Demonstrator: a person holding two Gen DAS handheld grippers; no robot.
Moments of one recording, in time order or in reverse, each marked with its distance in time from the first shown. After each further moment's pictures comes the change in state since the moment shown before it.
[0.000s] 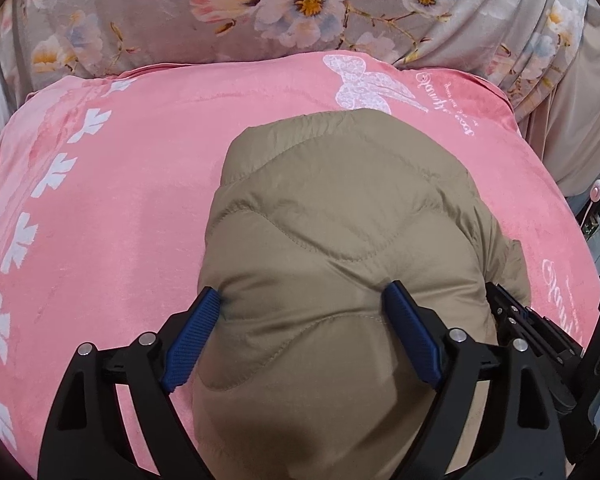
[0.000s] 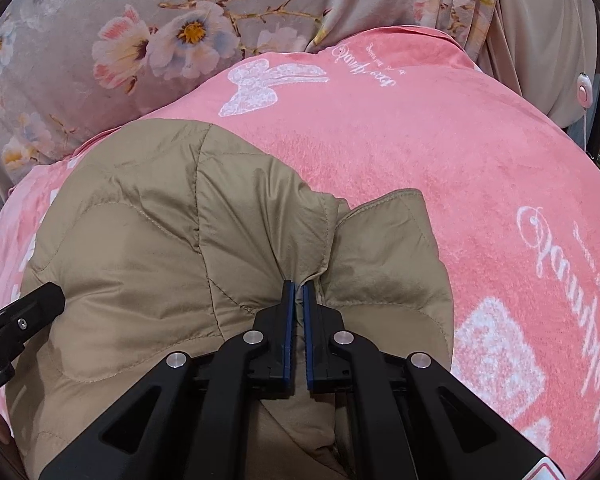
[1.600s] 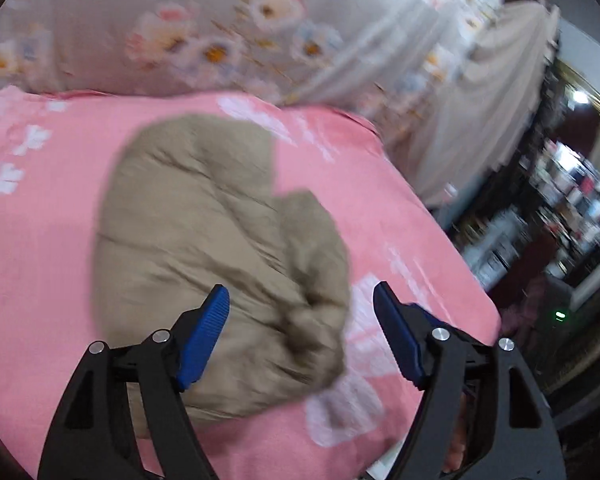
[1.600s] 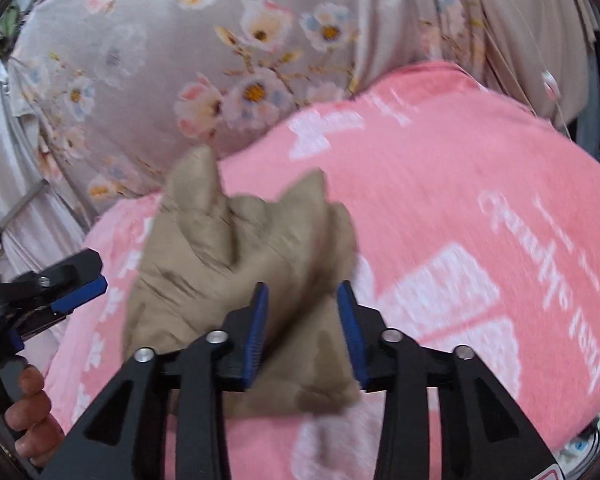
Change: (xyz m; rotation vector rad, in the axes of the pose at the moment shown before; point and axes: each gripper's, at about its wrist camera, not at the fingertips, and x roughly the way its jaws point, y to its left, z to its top) left arm -0.158 0.024 -0.039 0.010 -0.136 -0.393; right arm -0.170 -0.001 -0.047 0.052 -0.138 0.269
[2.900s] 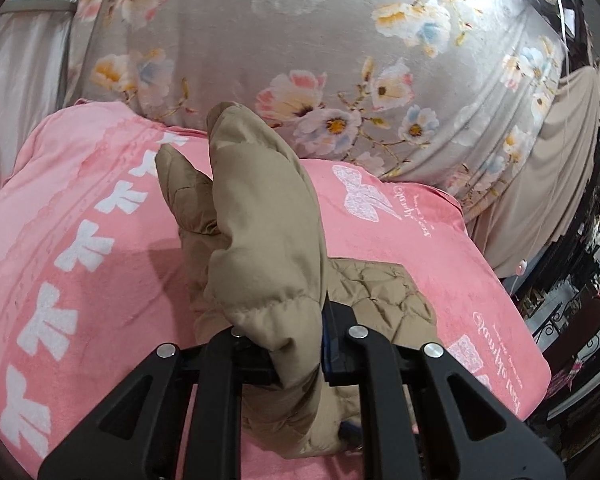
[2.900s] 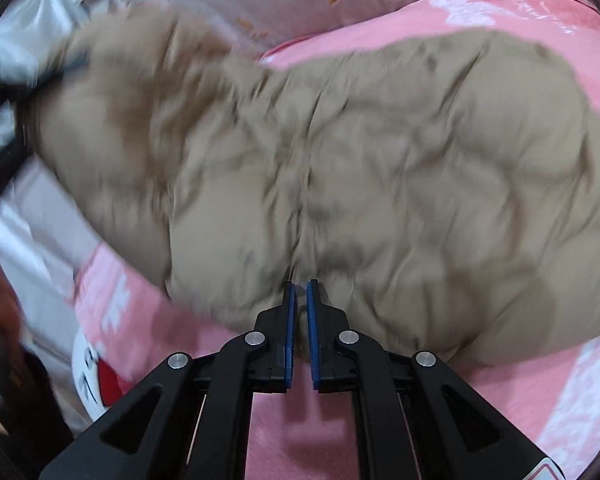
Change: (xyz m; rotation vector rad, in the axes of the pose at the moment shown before) left arm -0.058 0.107 0.000 -0.097 -0.206 0.178; right arm 0.125 0.113 -0.124 -0.166 0.380 0.299
